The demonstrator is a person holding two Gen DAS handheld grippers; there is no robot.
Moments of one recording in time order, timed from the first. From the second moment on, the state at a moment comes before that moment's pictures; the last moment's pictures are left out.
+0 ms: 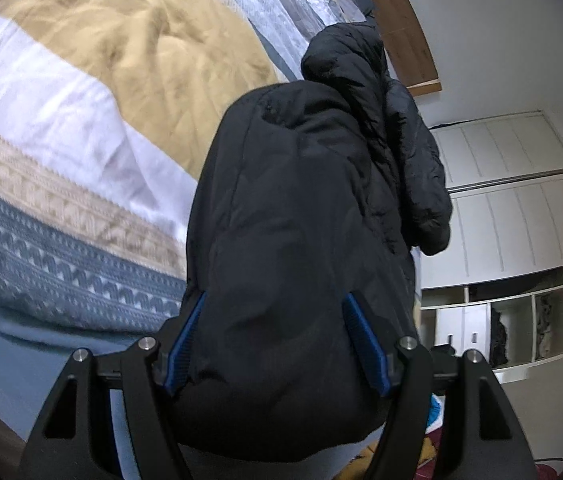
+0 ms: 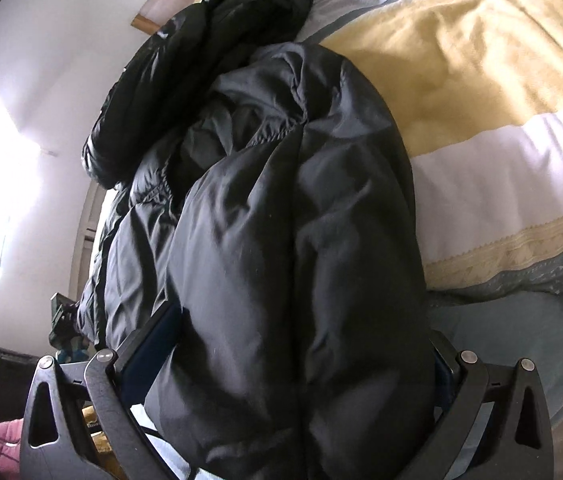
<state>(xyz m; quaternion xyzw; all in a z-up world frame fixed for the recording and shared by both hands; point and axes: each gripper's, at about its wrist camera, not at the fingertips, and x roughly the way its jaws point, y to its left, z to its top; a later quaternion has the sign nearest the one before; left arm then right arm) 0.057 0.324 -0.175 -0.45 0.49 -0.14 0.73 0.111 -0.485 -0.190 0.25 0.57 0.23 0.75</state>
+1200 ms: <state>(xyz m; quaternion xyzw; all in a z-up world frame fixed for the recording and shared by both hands) 0.066 0.315 -0.195 -0.55 0.46 -0.26 0.65 0.102 -0.518 -0.202 0.32 0.57 0.24 0.72</state>
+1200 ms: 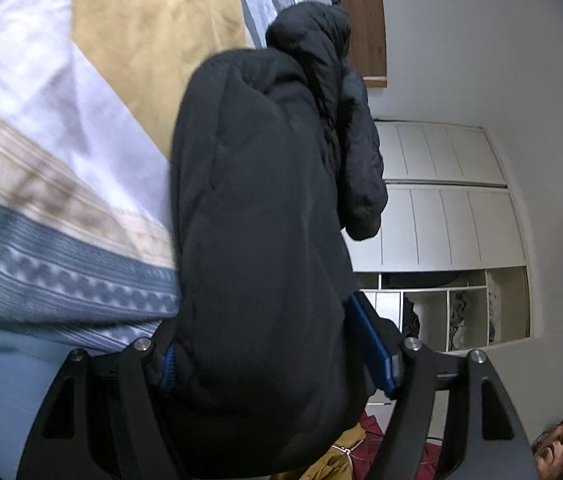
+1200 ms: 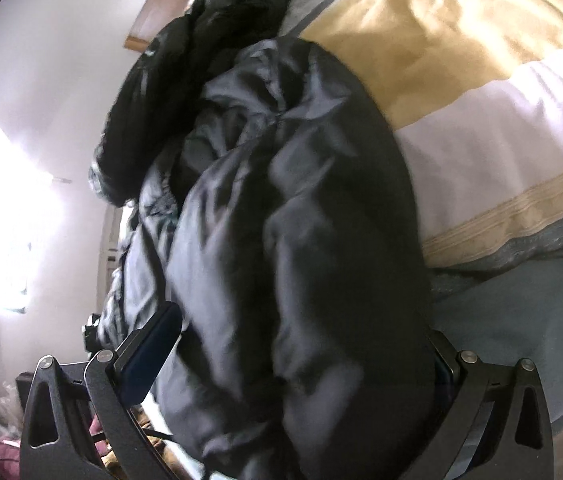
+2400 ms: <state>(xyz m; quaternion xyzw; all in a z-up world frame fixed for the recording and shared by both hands) 0.126 0.255 -0.001 -0.51 0.31 -0.35 0.72 0.149 -0.499 -0.072 0.37 0.34 0.45 0.74</state>
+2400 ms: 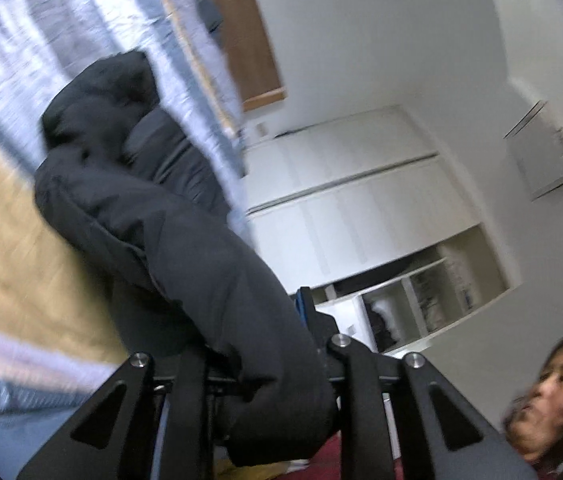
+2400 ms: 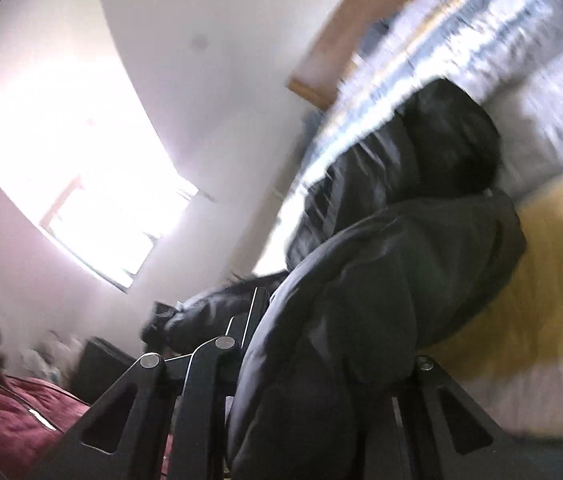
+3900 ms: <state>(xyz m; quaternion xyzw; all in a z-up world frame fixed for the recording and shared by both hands) 0.597 0.322 -0.137 -0.60 0.39 -0.09 0.69 0.617 -0.415 -0.157 0.40 0.44 0.14 0.79</state>
